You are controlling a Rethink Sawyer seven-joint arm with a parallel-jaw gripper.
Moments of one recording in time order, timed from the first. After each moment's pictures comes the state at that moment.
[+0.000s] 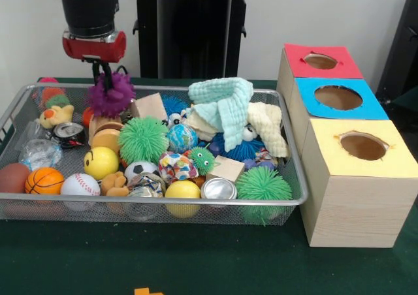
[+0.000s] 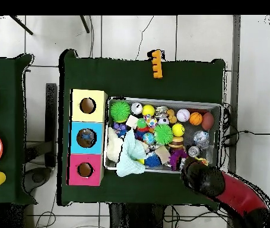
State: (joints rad) arm -0.85 -0.68 0.16 1.97 -0.29 0.29 1.55
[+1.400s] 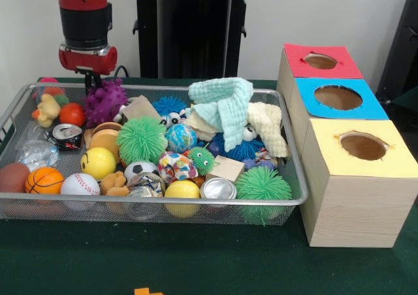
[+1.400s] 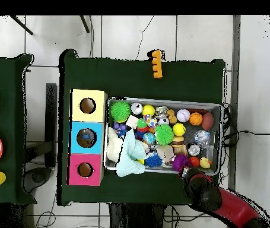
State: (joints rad) arm -0.92 -0.56 0.11 2.00 -0.41 0.03 1.55
